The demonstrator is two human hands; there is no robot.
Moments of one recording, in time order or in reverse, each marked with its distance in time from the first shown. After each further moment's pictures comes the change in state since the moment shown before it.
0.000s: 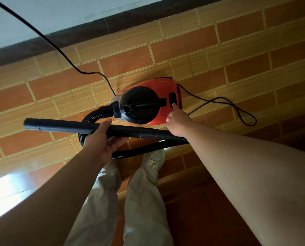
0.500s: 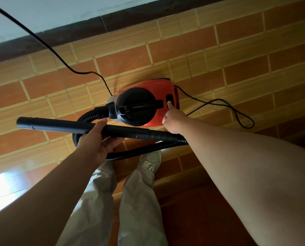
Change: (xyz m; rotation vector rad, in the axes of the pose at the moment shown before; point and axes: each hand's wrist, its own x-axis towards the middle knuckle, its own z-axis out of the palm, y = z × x) left_hand 0.008 0.001 0.004 0.000 -0.002 0.020; right_hand 0.028 0.004 -0.004 -0.006 -0.052 0.068
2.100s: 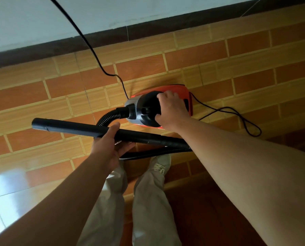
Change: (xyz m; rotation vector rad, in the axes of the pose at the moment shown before) left_hand -0.030 0.012 -0.036 -0.054 -0.007 -0.004; right_hand -0.053 -0.088 -0.021 -0.074 0.493 -0.317
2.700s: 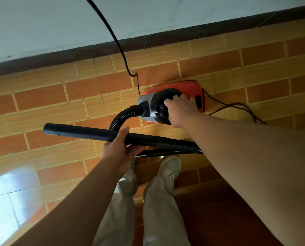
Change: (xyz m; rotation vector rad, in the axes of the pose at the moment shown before) left_hand -0.005 0.014 -0.015 -0.030 -0.015 0.025; right_hand 0.024 -0.031 -0.023 -0.307 -0.177 0.003
